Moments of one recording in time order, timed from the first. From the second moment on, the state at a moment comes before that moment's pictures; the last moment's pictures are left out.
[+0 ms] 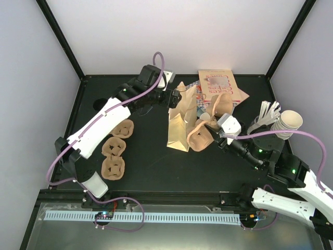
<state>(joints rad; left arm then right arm) -0.66 1.62 1.74 -0.78 0.07 -0.28 1.03 0.66 1.07 -0.55 0.30 -0.28</state>
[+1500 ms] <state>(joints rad) -0.66 1.44 1.55 -0.98 -0.13 -0.04 1.03 0.92 1.26 -0.65 0.14 -0.07</state>
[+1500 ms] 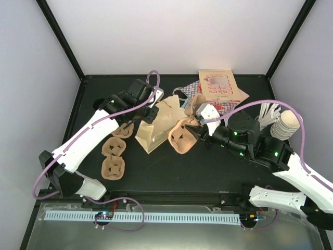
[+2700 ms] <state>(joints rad) -0.66 1.35 1.48 -0.91 -0.02 -0.02 0.77 0.98 1.24 -0.38 -0.52 0.31</state>
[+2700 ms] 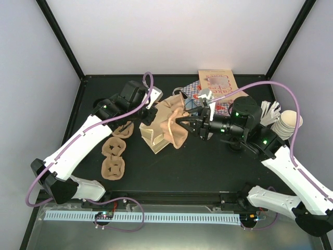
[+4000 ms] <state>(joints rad) -0.66 1.35 1.51 -0.89 0.10 -0.07 0.74 0.91 0.92 0.12 -0.60 0.44</state>
